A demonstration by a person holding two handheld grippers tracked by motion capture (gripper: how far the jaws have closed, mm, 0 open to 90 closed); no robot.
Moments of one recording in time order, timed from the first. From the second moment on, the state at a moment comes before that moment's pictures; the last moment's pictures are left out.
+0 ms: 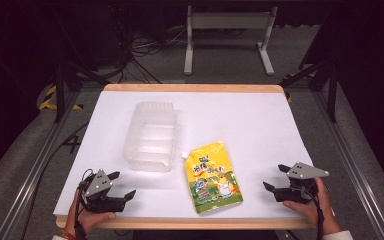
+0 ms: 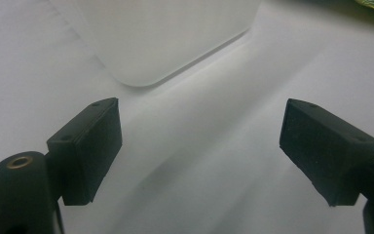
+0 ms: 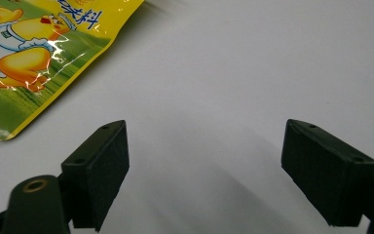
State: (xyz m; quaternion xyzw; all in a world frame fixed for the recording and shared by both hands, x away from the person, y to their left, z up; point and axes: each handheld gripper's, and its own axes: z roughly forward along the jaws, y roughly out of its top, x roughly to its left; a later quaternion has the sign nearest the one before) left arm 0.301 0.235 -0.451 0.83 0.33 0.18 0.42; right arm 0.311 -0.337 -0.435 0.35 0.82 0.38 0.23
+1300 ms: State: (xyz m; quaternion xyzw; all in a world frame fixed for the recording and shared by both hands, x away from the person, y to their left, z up) left arm 0.298 0.115 -0.453 0.88 0.26 0.03 0.41; right arm 0.402 -0.239 -0.436 0.33 0.85 0.40 -0.01
